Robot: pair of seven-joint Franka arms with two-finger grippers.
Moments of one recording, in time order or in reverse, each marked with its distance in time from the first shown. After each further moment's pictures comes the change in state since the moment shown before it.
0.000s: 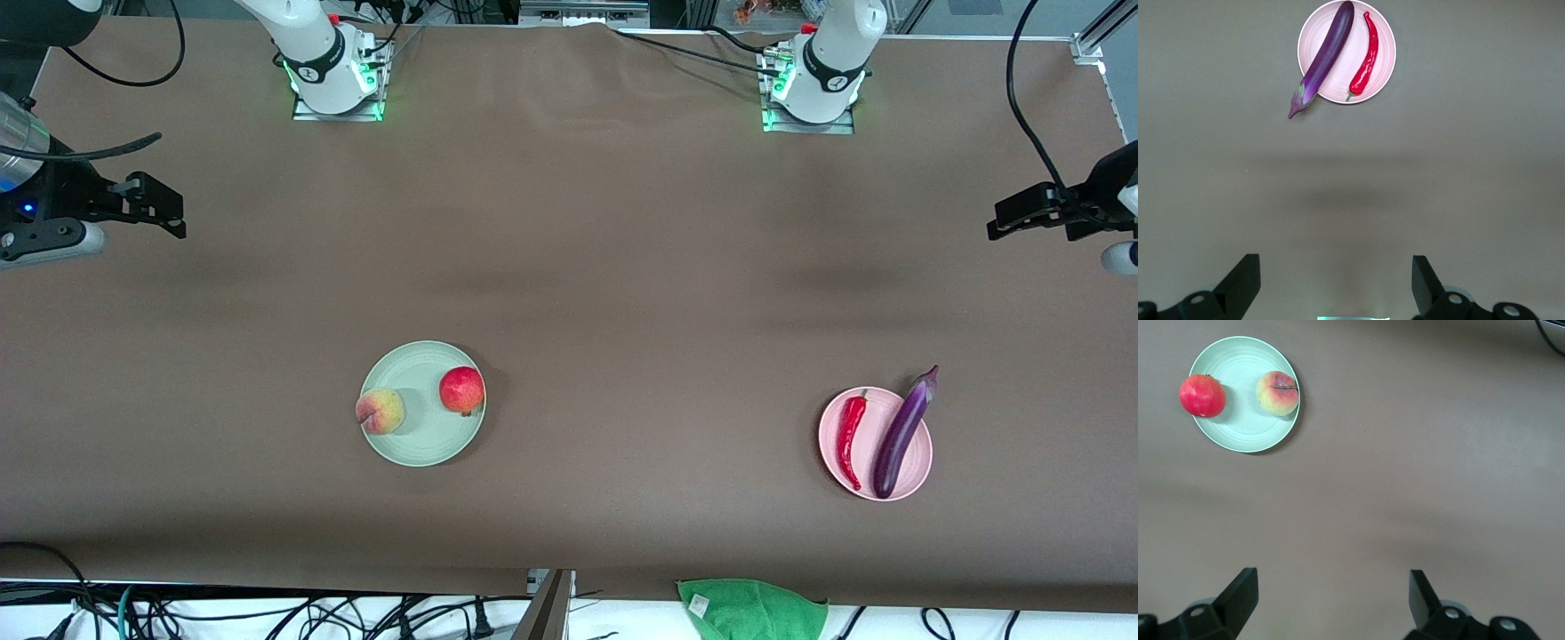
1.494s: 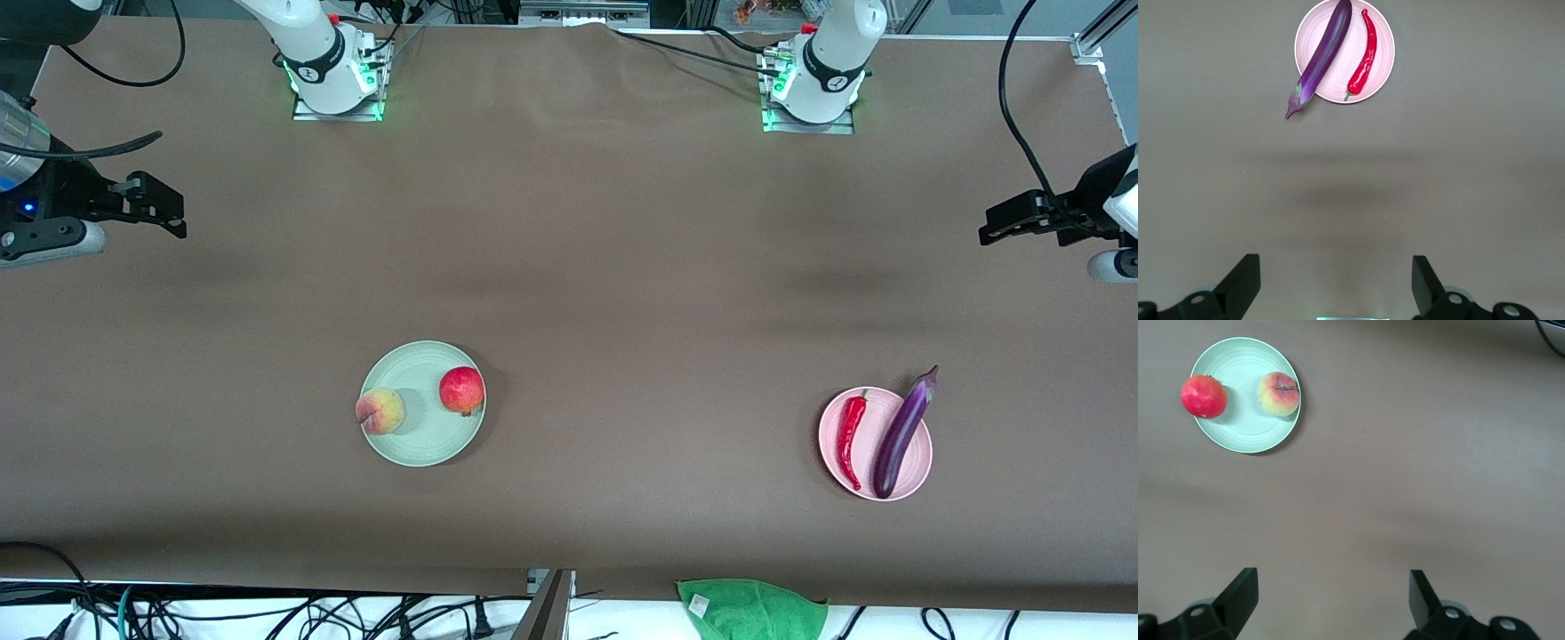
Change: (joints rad) left arm -0.002 0.016 -0.003 0.004 0.000 0.004 0.000; right arm 0.000 0.000 0.001 0.002 0.001 0.000 0.000
